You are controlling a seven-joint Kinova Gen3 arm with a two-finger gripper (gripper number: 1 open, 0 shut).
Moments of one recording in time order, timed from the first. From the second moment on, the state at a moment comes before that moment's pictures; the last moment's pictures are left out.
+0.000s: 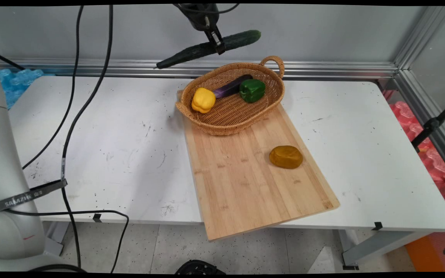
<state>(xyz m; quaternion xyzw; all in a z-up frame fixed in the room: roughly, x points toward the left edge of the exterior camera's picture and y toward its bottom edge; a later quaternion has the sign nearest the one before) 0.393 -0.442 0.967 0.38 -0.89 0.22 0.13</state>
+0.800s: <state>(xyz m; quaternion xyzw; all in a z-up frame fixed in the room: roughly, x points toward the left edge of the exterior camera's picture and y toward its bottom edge) 0.403 -0.485 0.911 0.32 -0.92 0.19 0.09</state>
